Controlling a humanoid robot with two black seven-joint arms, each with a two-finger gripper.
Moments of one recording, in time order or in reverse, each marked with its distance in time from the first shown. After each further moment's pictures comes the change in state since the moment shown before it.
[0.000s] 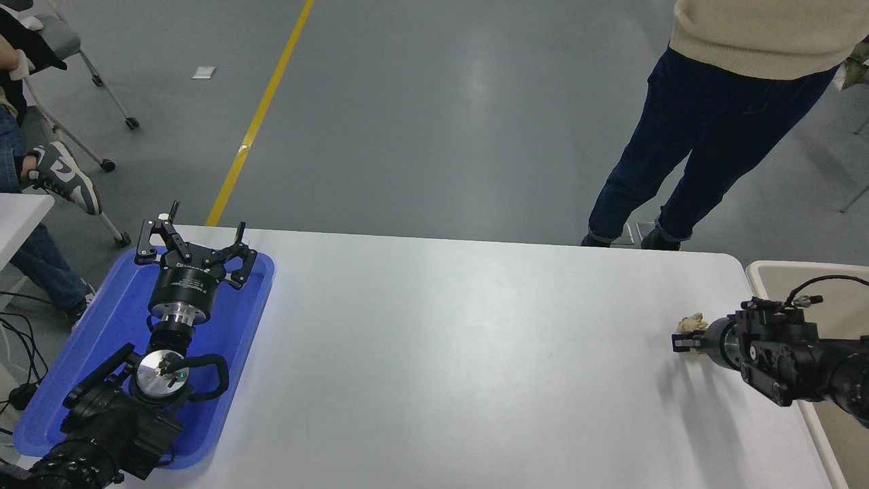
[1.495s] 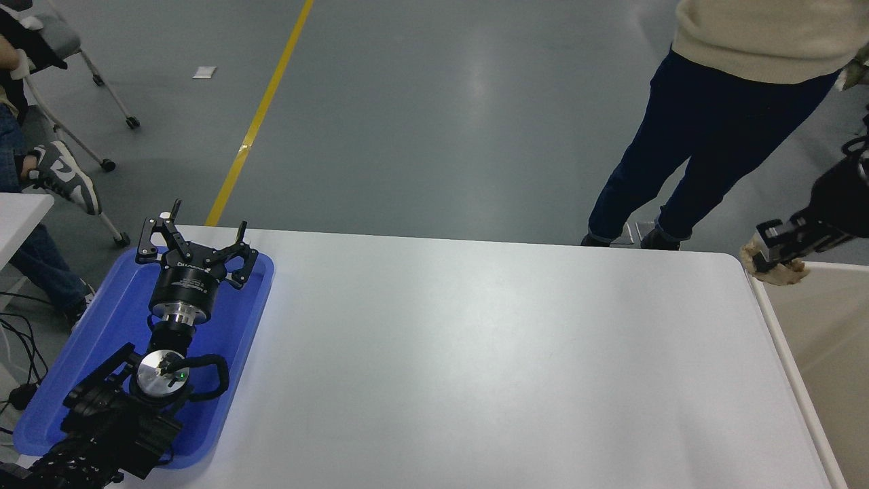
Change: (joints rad) left arm -0.002 0.001 0.005 -0.001 0.002 -0.005 0.005; right arm 1.267 -0.314 -0.492 0.870 -0.144 0.666 0.267
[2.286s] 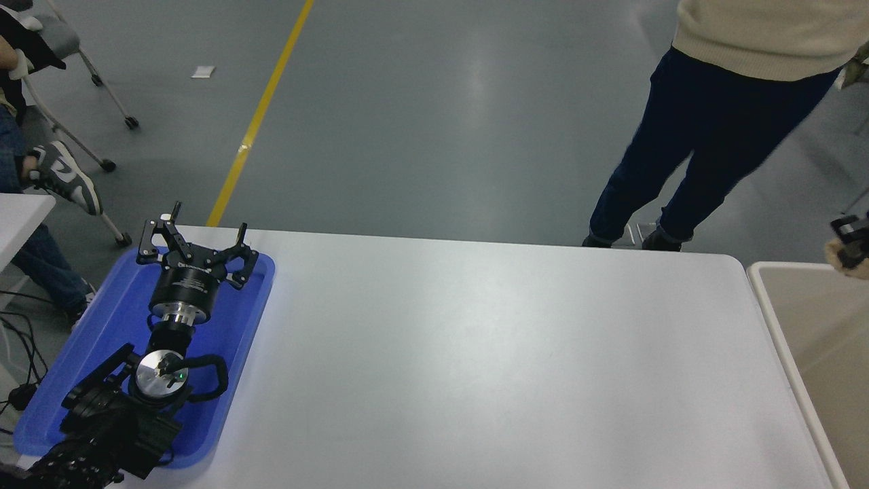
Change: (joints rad) left arm 0.001 0.000 0.000 0.000 0.000 0.000 -0.002; right arm -0.321 -0.086 0.038 -0.405 -0.260 -0.025 0.004
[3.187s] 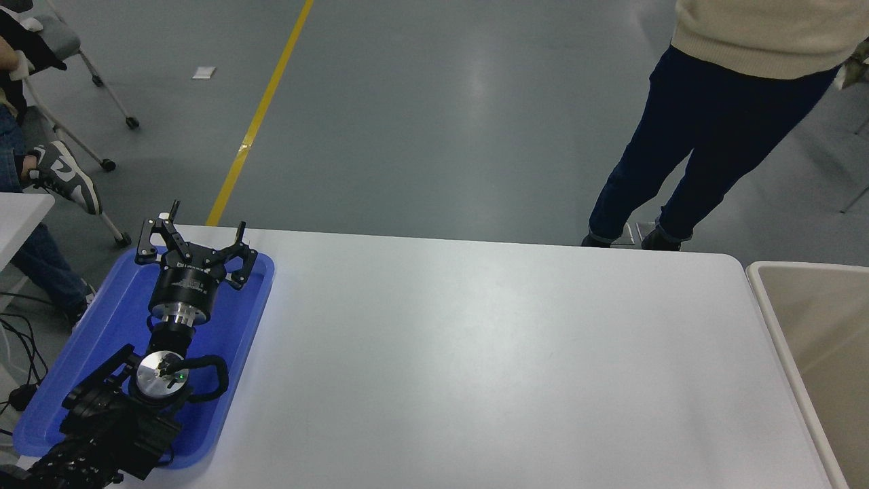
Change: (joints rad) left arm 0.001 0.000 -0.001 0.001 -0.002 0.002 -0.002; right arm -1.066 0.141 0.084 -0.764 0.449 -0.522 -0.042
